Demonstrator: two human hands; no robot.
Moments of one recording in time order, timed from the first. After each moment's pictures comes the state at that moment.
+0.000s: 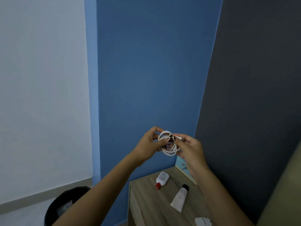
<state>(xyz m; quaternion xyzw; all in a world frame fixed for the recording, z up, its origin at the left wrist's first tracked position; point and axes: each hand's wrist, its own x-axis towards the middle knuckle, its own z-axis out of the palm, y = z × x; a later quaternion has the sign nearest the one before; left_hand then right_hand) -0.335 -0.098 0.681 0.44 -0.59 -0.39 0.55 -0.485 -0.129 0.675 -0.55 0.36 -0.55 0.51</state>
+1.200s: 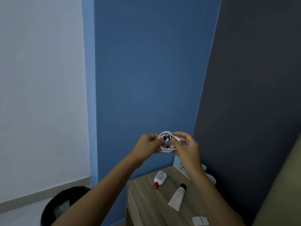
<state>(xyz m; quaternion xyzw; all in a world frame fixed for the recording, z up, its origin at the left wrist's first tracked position) -0.338 -0.099 0.676 0.50 -0.54 -0.40 0.54 -0.483 -0.136 0.659 -0.58 0.39 -0.58 0.42</state>
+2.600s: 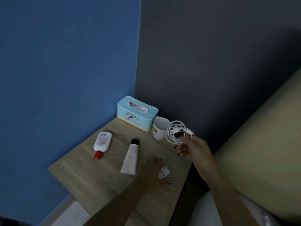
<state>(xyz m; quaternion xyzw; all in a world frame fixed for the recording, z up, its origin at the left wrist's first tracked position) -0.504 -0.257 0.340 0.44 -0.86 -0.26 0.05 -0.644 -0.217 0.485 -0.36 0.64 -0.51 0.45</state>
